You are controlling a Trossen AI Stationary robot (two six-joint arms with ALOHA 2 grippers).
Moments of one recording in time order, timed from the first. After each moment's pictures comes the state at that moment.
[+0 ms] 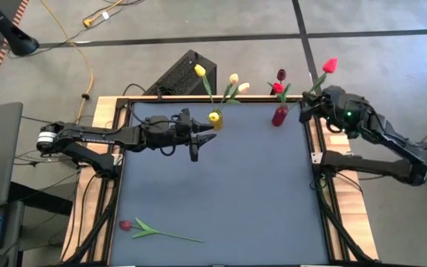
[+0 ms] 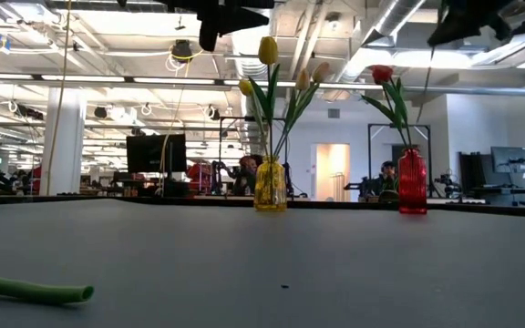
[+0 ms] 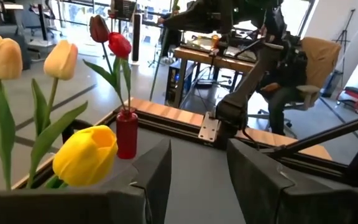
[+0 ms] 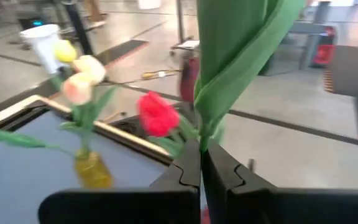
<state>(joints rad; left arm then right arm) 0.09 1.31 0.94 0.29 -0.16 -0.18 -0.43 0.60 0.95 -0.67 0.55 0.26</state>
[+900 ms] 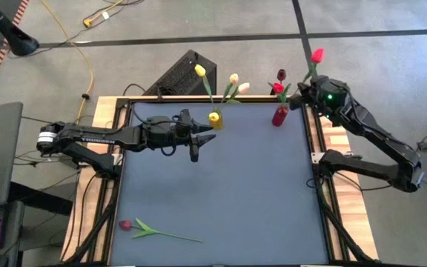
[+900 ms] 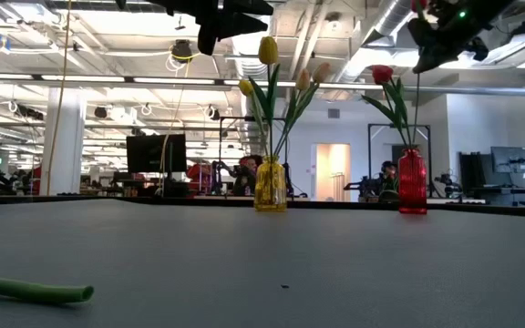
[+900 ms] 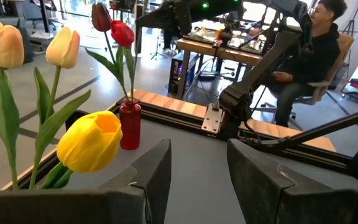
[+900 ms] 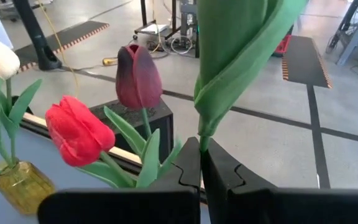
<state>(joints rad) 0.09 1.31 0.94 0.26 -0.16 -0.18 -0.73 0.76 0.91 -0.50 0.42 0.15</state>
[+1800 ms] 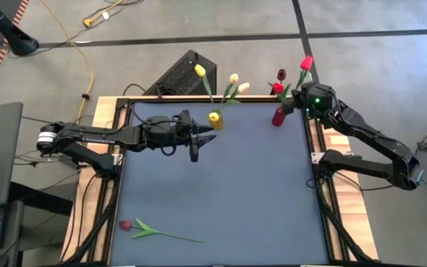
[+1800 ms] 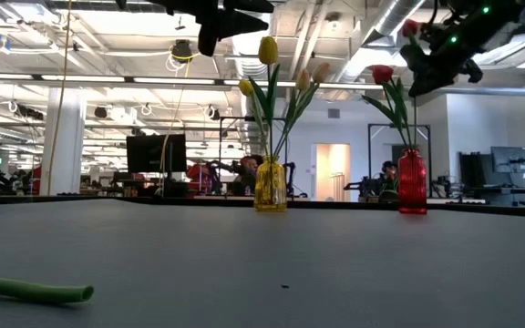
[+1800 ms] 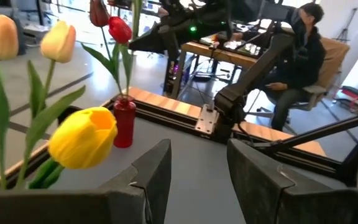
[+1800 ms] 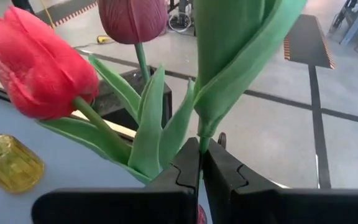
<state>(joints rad) 0.09 1.31 0.94 0.26 -0.15 -0.22 -0.73 0.80 0.79 -0.43 0.42 0.18</state>
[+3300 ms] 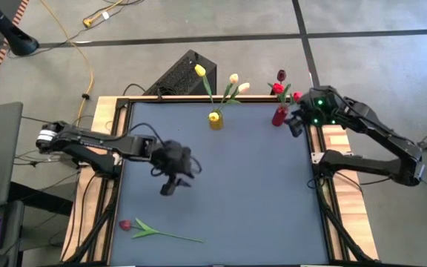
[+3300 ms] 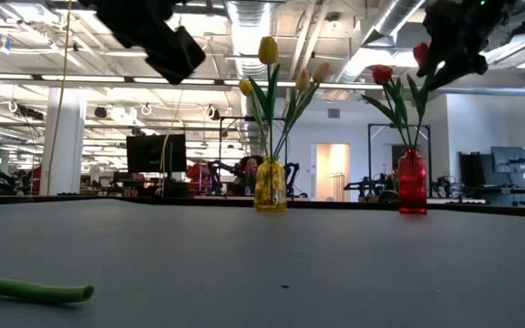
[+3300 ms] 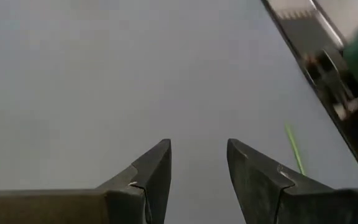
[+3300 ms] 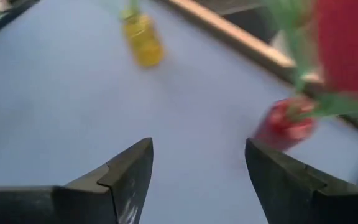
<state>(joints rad) -0.06 1.31 0.94 -0.40 0.27 0.03 -0.63 0.80 1.00 -0.96 -0.02 0.21</state>
